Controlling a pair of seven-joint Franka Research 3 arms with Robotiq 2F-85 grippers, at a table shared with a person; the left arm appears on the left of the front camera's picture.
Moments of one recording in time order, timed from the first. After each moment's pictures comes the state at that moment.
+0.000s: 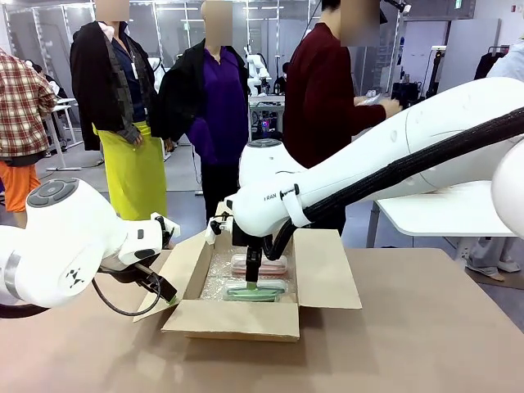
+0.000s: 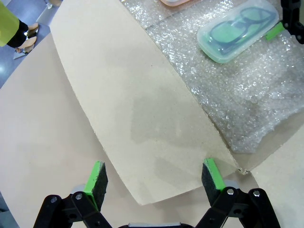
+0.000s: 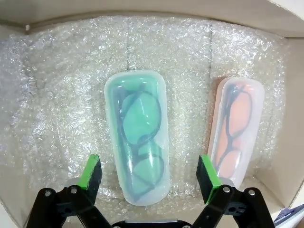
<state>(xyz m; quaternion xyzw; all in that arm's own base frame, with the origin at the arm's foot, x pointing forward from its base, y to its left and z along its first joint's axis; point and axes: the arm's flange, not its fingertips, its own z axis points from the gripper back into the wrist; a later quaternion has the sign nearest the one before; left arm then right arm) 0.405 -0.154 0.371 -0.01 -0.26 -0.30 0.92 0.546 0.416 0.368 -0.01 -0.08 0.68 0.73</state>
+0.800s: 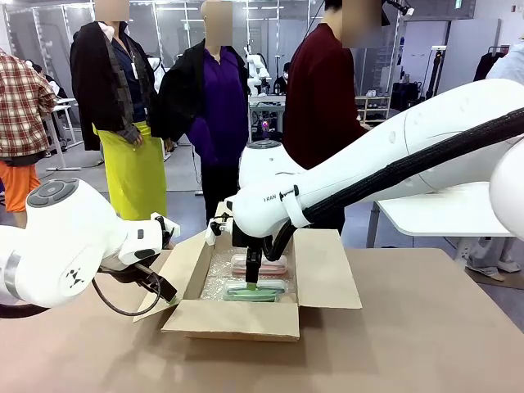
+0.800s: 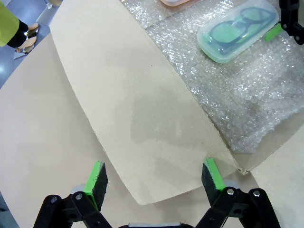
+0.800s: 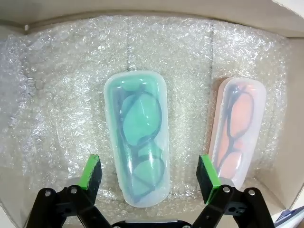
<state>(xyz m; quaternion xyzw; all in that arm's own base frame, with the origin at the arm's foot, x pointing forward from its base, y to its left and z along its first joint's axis) 0.405 -0.154 0.371 -0.01 -0.26 -0.30 0.92 0.547 0.416 0.366 -0.01 -0.08 0.68 0.73</state>
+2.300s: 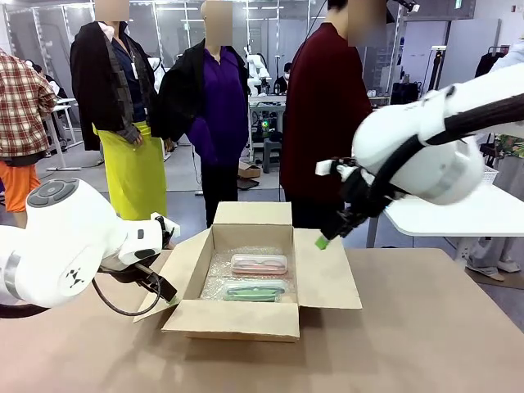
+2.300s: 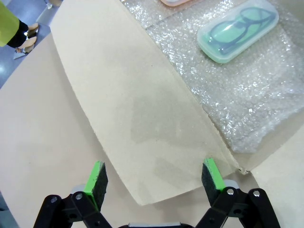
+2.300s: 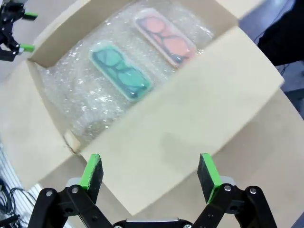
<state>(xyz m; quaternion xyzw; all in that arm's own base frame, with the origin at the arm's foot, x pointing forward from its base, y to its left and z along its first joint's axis) 0.405 -0.154 0.371 -0.01 -0.26 -0.30 0.92 0.469 0.168 0.463 0.17 -0.23 0.35 0.89</state>
